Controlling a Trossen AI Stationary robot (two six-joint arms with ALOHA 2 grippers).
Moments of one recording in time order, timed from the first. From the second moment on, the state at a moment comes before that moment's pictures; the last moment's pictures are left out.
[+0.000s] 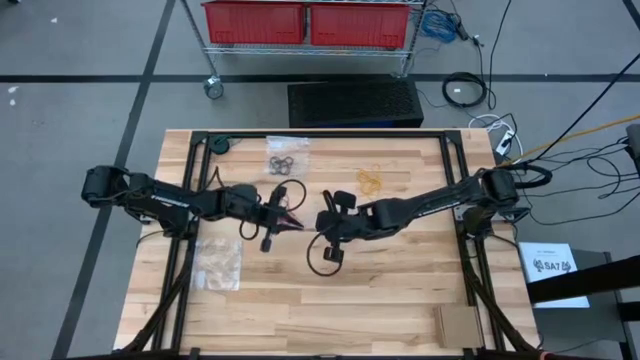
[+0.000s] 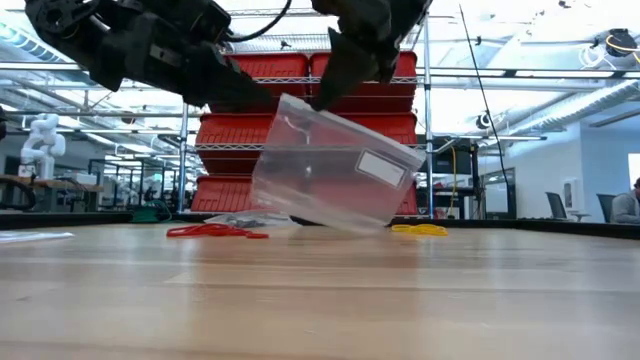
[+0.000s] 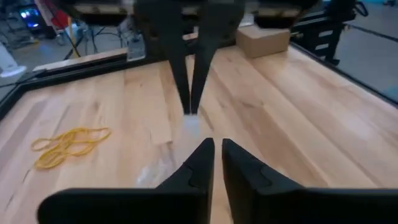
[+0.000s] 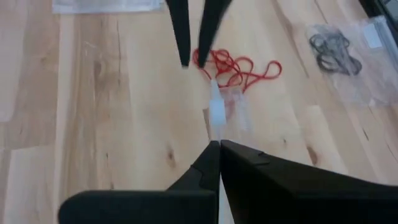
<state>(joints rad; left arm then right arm) 0.04 1.25 0.45 0.53 0.25 0.22 0.18 1.78 1.40 -0.50 0.34 0.24</state>
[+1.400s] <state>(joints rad) 0.03 1.34 0.53 0.46 0.18 0.12 0.18 1.78 1.40 -0.49 0.34 0.22</state>
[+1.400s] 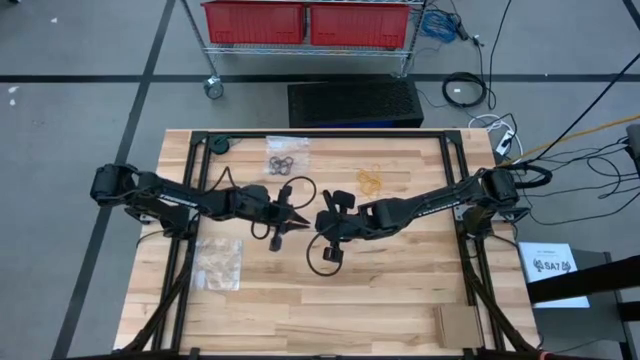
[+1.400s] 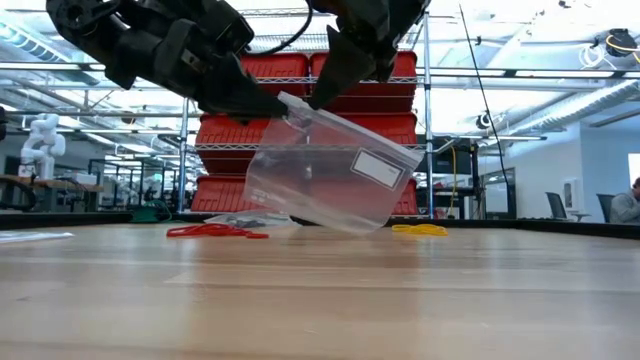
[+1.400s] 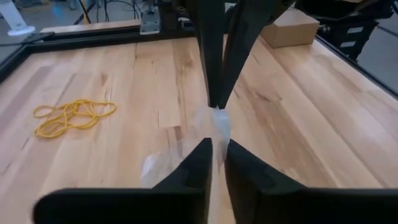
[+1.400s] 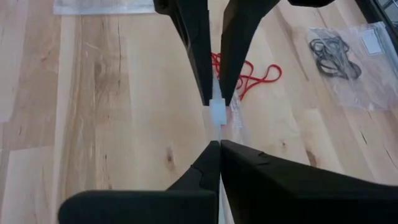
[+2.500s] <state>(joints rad) 0.03 1.34 0.53 0.46 0.18 0.17 0.09 1.78 1.40 -0.41 0.13 0.30</state>
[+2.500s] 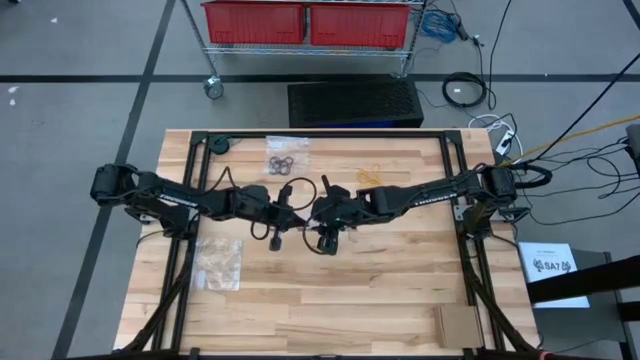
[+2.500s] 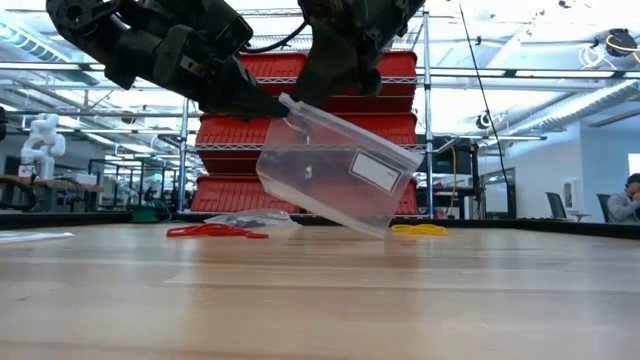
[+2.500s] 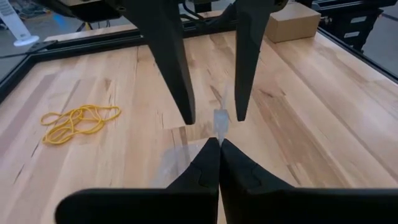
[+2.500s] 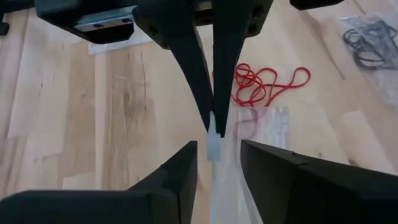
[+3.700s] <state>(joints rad) 0.03 1.34 0.54 0.45 0.15 0.17 0.13 1.78 1.40 -0.63 0.18 0.36</state>
